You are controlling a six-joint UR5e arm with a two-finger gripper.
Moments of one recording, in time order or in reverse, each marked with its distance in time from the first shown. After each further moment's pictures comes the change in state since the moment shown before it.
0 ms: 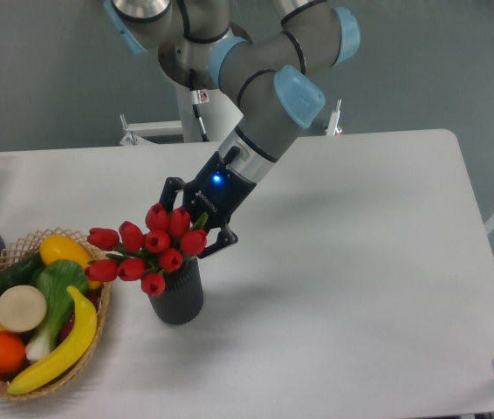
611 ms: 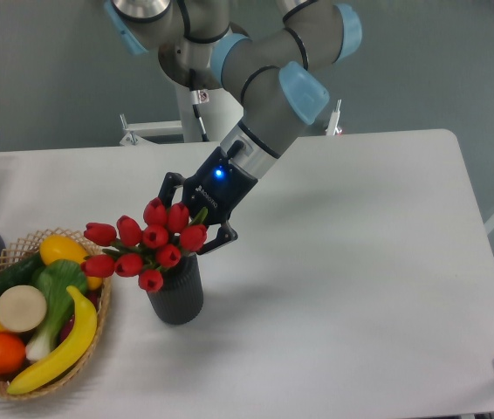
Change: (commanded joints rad) arm 0.043 0.035 0.000 -0.002 -0.081 -0.011
